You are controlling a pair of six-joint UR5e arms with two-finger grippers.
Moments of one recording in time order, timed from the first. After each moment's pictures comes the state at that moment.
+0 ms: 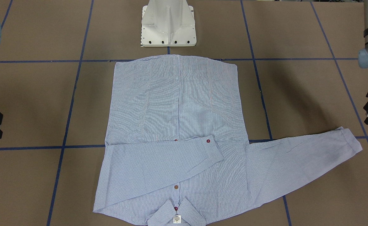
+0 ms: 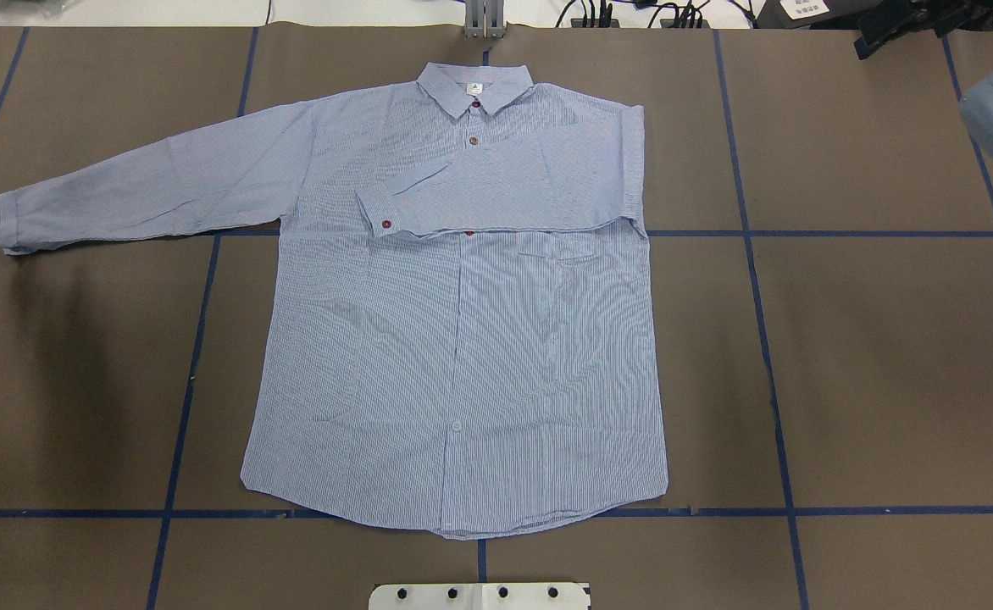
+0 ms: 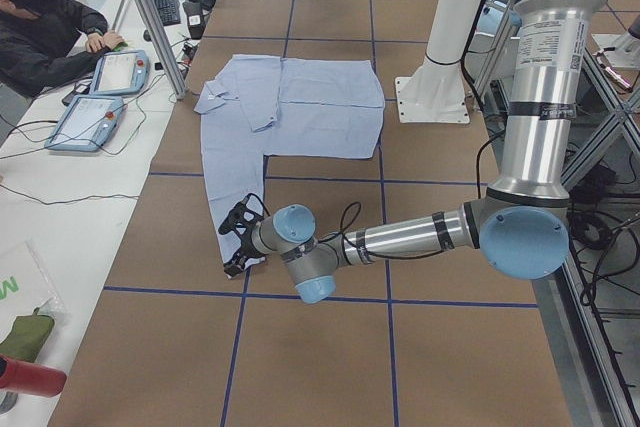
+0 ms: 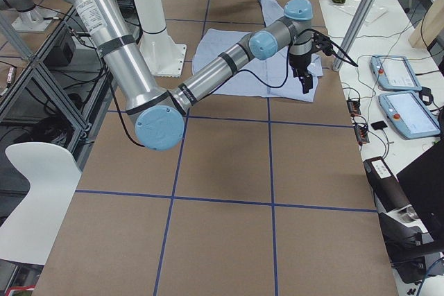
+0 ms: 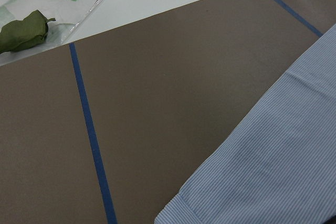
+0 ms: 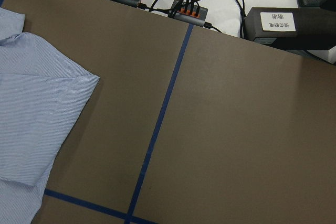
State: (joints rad) left arm -1.20 -1.65 -1.14 -2.99 -1.97 -0.54; right arm 1.26 -1.12 1.78 -1.62 2.17 0.33
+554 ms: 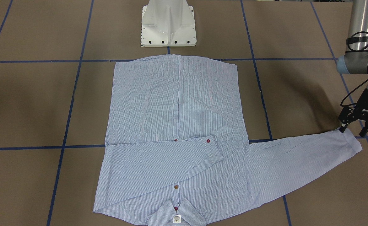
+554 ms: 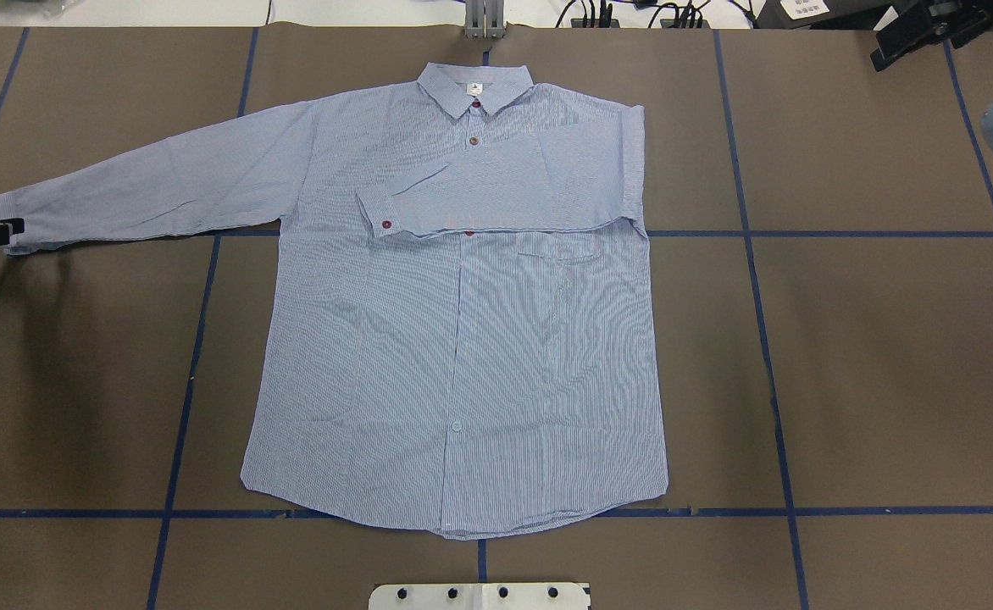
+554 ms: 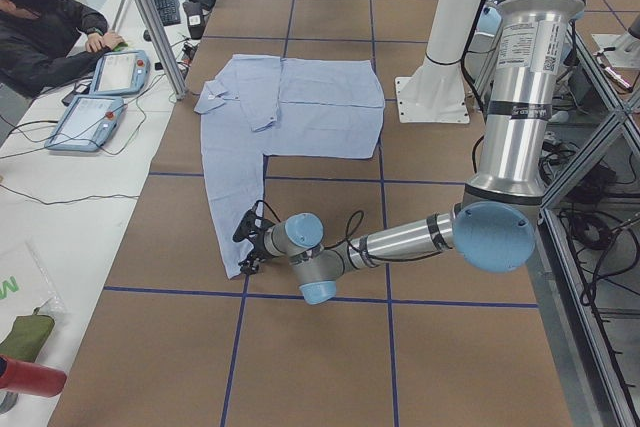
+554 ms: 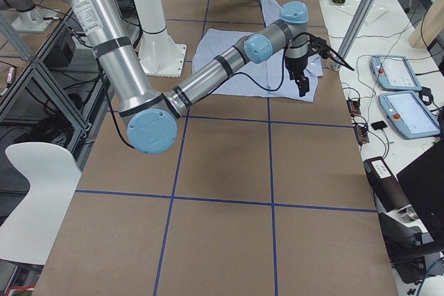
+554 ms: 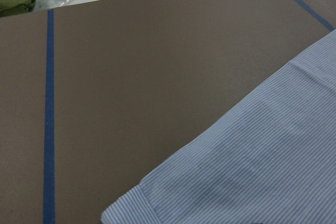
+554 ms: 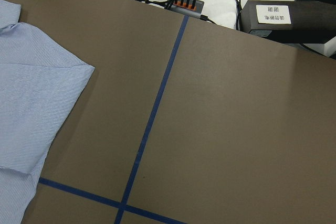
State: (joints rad) left arm -1.07 -1.66 -1.04 -3.11 -1.88 -0.71; right arm 1.26 -1.15 1.80 -1.62 2.17 0.33
